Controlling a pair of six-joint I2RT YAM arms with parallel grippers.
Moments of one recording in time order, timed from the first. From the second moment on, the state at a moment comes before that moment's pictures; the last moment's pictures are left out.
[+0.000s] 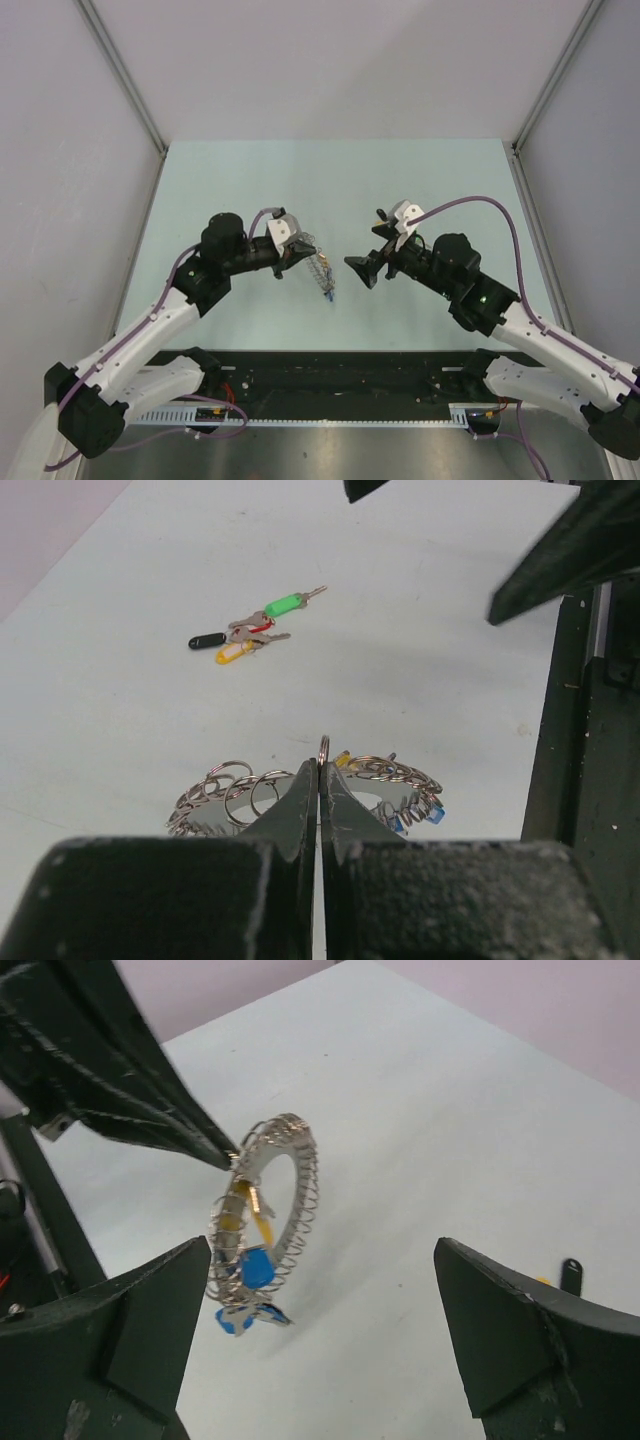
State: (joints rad) left arm -0.57 0.95 0.77 -0.09 0.58 0.24; right arm 0.84 0.86 0.77 0.02 -0.09 0.02
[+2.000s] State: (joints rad) left arm -0.57 0.94 0.77 -0.19 0.82 0.45; right arm 0.60 1.36 0.78 0.41 -0.71 0.65
